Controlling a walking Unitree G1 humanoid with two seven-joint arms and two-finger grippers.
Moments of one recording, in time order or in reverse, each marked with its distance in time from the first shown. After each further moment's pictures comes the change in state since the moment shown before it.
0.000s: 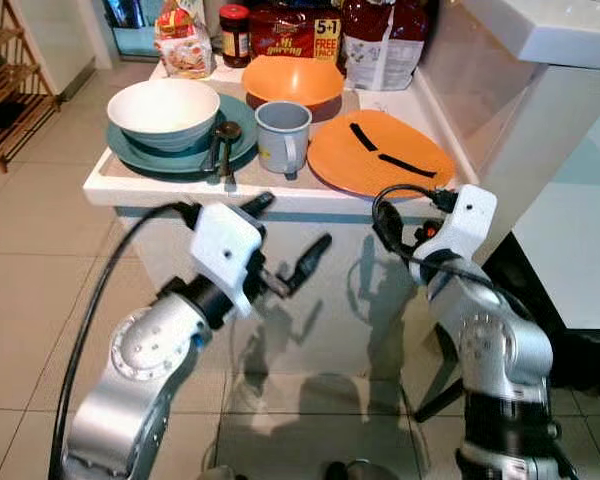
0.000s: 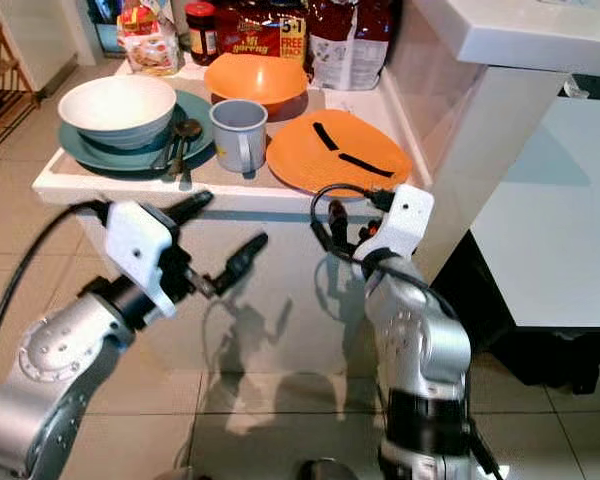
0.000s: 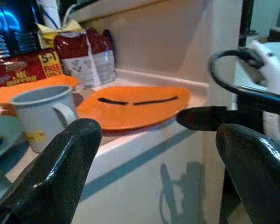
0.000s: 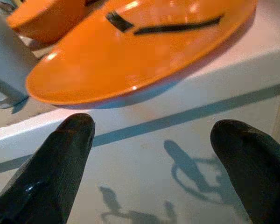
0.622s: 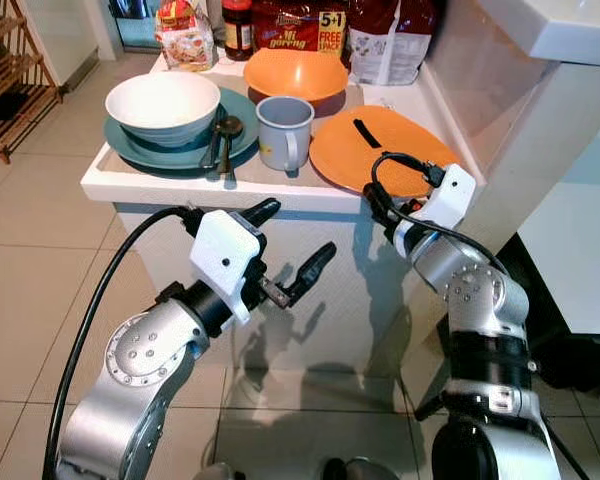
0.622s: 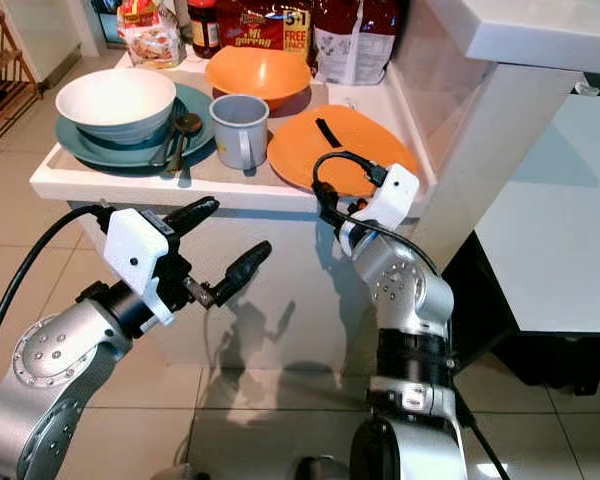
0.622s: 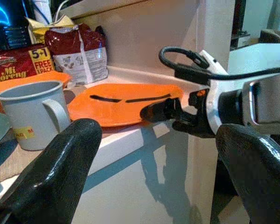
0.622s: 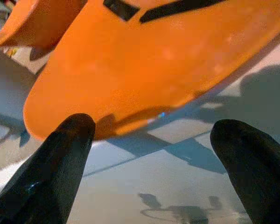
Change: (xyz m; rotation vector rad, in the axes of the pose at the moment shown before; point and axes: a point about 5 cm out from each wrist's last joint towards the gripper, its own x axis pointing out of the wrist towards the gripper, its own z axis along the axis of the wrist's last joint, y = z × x) left arm -0.004 -0.003 0.001 -0.012 -0.010 -0.040; right arm 0.038 0.010 0.014 0.201 0.075 0.012
